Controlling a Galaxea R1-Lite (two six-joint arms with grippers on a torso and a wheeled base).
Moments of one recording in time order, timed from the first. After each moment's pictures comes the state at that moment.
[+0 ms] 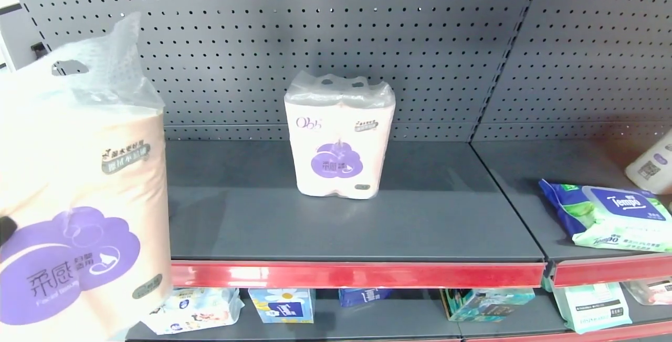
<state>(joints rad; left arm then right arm) -0.15 0.63 -0.57 -0.10 -0.29 -0.07 0.01 0.15 -0.21 0.00 0.03 0.03</state>
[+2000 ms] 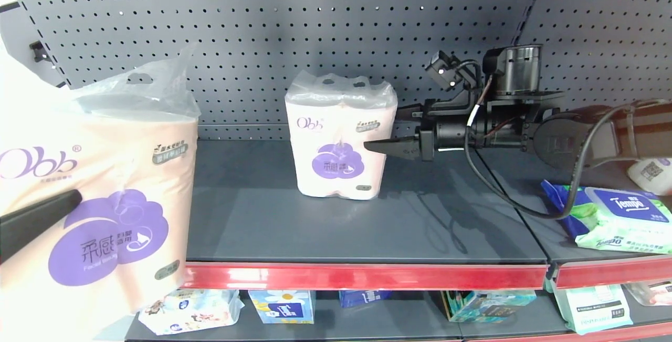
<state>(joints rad) -0.15 0.79 -0.62 -0.10 -0.30 -0.03 0.39 1.94 -1.36 -0.31 0.77 -0.28</state>
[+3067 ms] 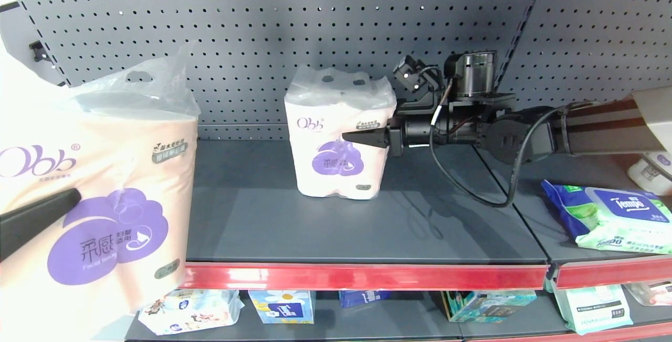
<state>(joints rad) -0.15 0.79 -0.62 -0.10 -0.30 -0.03 0.44 2.08 -1.52 -0.31 0.79 -0.28</state>
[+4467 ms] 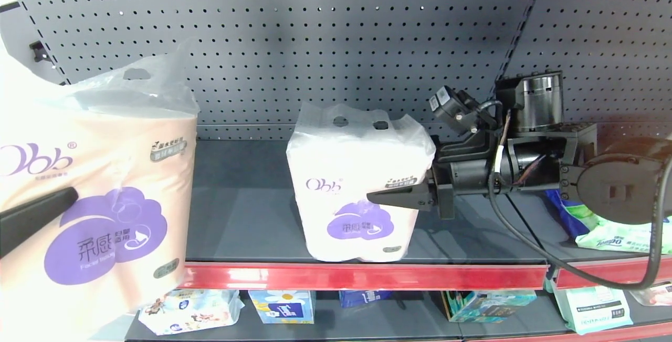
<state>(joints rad) -0.15 0.79 -0.63 -0.10 -0.30 -0.03 0.50 1.77 -1.07 -0.31 0.82 -0.35</state>
